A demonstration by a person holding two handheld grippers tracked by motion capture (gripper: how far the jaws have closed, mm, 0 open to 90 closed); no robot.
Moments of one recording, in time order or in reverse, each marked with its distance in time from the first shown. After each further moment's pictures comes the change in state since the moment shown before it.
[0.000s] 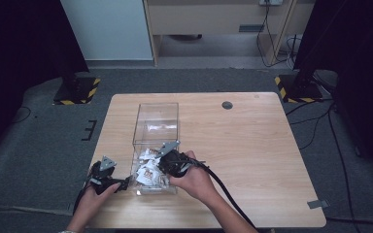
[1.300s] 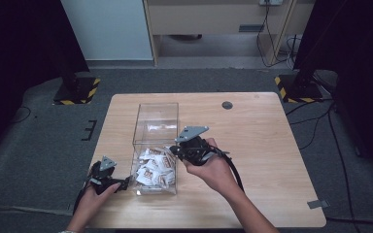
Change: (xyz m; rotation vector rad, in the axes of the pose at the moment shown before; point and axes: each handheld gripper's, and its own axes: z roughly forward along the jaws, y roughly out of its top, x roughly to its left) left arm 0.000 0.000 0.000 0.000 0.000 0.000; right arm -0.029 0.007 -0.077 -0.155 -0.051 0.046
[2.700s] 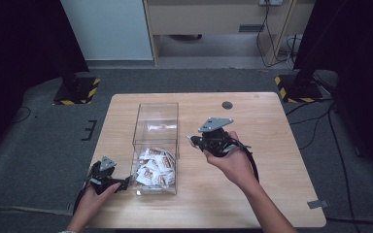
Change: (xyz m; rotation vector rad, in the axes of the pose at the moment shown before) left arm 0.000 0.000 0.000 0.000 0.000 0.000; right arm -0.045 -0.019 -0.031 -0.010 -0.106 0.052
